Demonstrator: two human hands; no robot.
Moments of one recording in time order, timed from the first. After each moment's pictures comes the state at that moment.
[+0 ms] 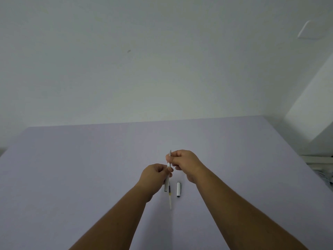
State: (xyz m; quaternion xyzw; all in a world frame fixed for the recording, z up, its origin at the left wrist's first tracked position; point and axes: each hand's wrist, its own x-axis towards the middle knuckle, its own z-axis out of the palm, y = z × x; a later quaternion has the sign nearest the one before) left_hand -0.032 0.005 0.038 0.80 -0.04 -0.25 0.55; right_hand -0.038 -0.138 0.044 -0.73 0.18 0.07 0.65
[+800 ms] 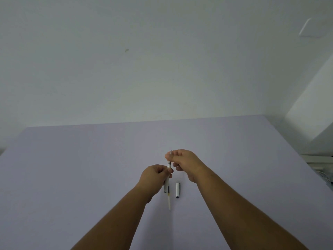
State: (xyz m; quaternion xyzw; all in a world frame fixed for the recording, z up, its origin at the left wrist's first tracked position) left_hand -0.029 -0.002 0.034 0.80 -0.04 -0.25 0.54; right_hand -0.035 -0.146 0.048 -0.72 0.19 0.08 0.67
